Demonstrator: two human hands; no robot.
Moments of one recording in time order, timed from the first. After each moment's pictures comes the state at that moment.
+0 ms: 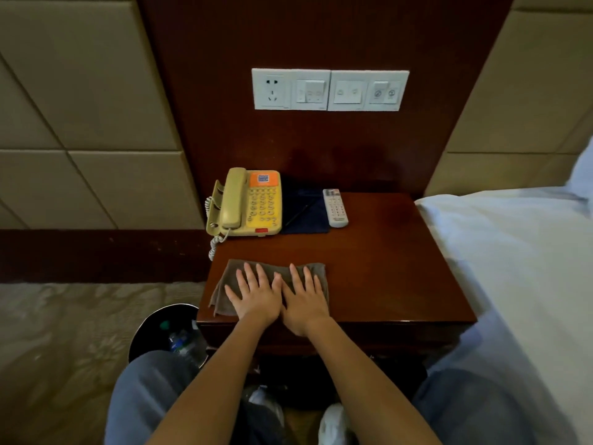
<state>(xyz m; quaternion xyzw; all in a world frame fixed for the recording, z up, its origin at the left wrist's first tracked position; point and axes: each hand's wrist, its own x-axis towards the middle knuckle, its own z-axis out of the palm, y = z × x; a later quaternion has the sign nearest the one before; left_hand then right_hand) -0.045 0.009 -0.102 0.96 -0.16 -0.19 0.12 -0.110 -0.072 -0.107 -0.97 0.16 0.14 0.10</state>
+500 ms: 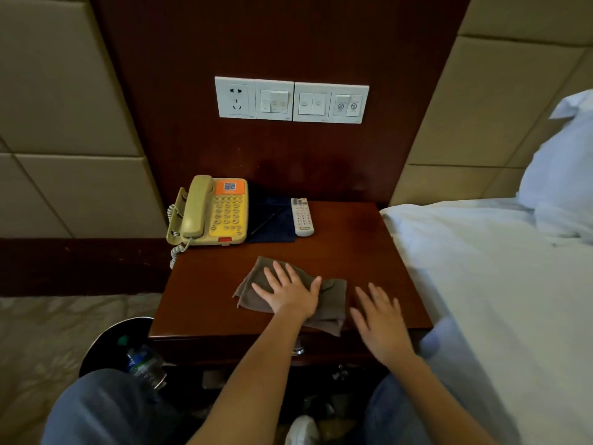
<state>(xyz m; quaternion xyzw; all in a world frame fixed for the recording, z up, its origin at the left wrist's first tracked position) -0.100 -0.107 -0.091 0.94 -0.24 -0.21 0.08 -0.257 -0.206 -0.106 -0.94 0.33 0.01 0.10</state>
